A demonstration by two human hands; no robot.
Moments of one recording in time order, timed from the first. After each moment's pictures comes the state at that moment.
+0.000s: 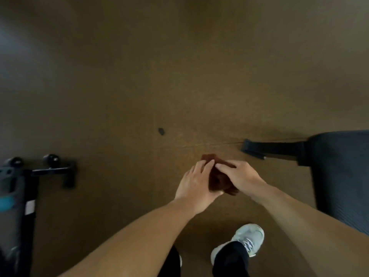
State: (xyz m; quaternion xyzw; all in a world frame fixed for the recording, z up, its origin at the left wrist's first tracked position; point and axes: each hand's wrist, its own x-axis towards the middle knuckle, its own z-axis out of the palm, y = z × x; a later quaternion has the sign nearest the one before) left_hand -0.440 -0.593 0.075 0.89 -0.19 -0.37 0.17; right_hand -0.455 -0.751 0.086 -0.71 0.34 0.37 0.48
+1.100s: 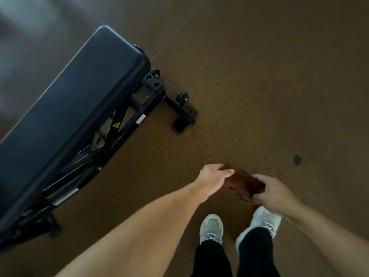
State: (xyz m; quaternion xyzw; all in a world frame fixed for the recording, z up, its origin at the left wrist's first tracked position) left_hand -0.374 -0.152 0.079 0.61 0.46 -0.34 0.55; right_hand -0.313 -0.340 0.058 -0.79 -0.04 0.55 0.26
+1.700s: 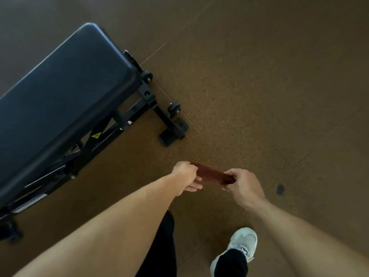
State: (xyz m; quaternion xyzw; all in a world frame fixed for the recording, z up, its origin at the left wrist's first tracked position) left_hand -0.280 -0.067 0.040 0.50 0.60 -0.30 0.54; right_hand -0.214 -0.242 0.025 -0.85 -0.07 0.48 0.21
